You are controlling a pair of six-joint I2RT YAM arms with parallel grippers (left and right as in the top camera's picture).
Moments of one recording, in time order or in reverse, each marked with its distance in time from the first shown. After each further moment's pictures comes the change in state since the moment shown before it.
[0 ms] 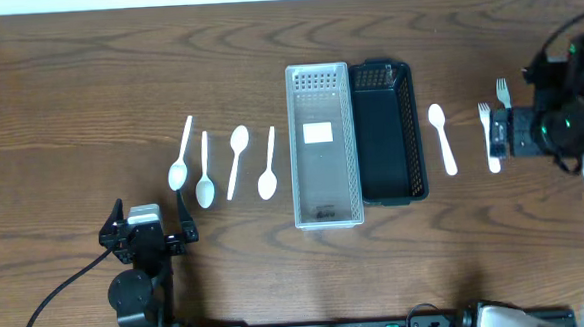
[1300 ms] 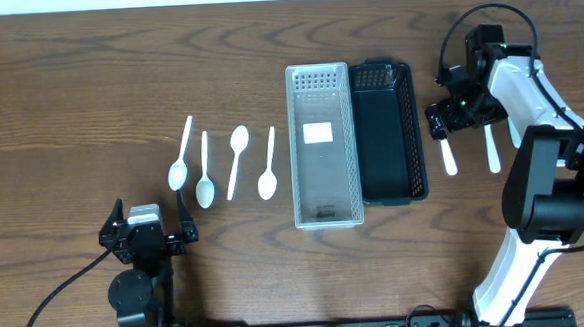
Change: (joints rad) left arm 0.000 0.000 0.000 0.000 0.000 0.000; right arm 0.088 0.657 0.000 0.359 -0.016 -0.207
